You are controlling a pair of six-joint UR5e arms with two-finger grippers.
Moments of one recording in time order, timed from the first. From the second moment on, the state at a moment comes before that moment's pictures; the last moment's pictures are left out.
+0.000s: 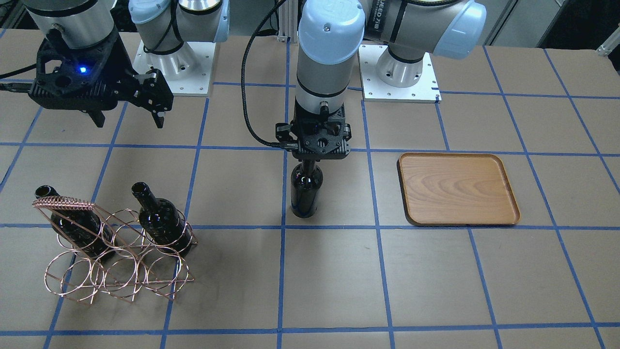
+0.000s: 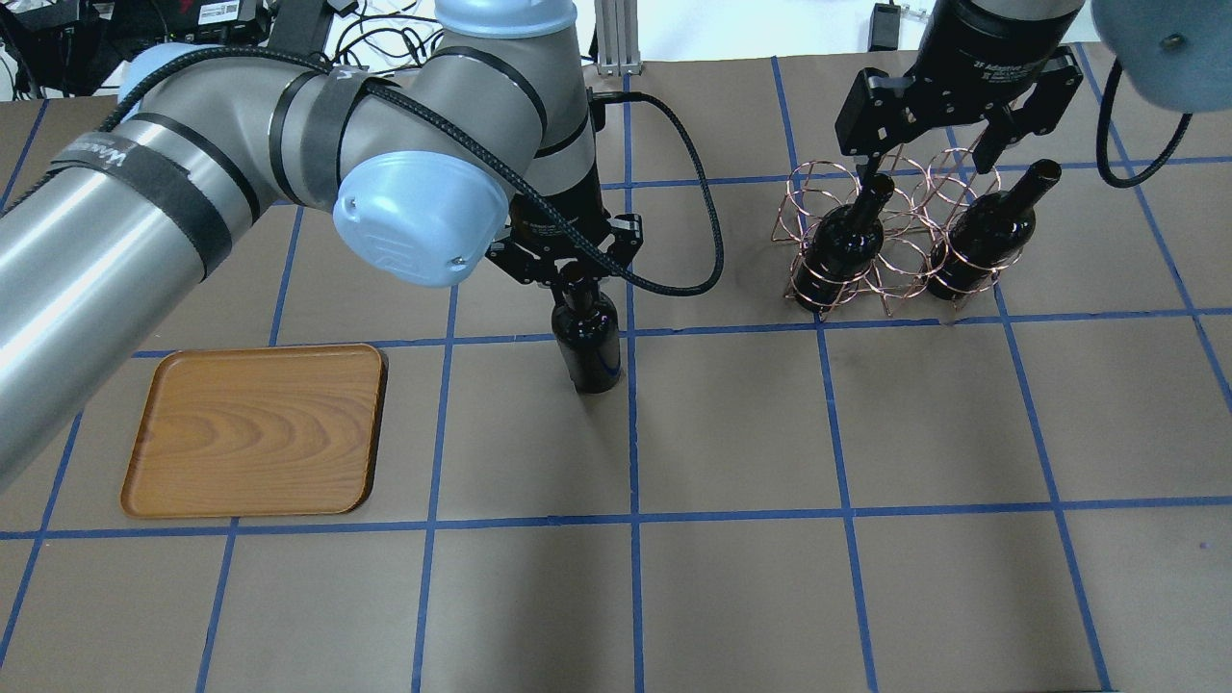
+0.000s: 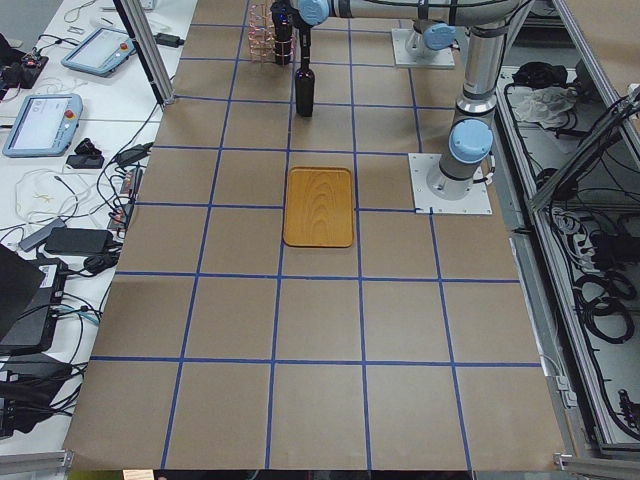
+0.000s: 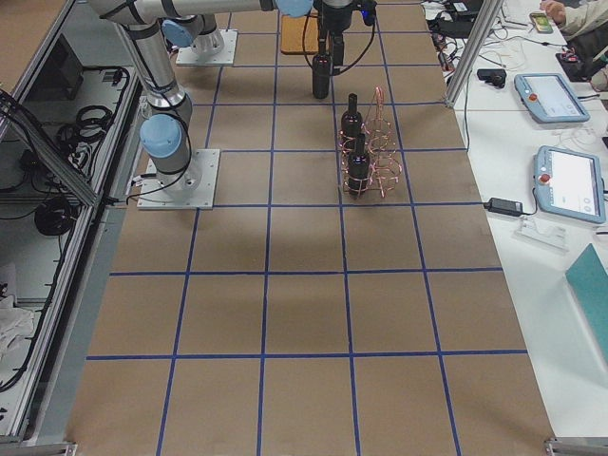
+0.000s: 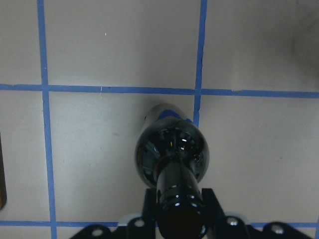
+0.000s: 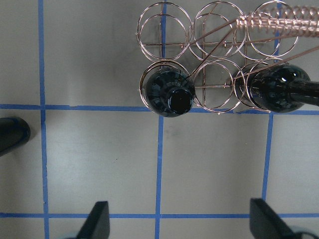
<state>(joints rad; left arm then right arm) -1.89 -1.78 -1.54 -1.41 1.53 -0.36 1.58 -1.54 1.46 -1.54 -1.61 -0.02</state>
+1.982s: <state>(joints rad) -1.01 -1.50 -1.77 -1.56 1.61 0.56 1.59 -1.54 1.47 -1.53 -1.61 -0.02</state>
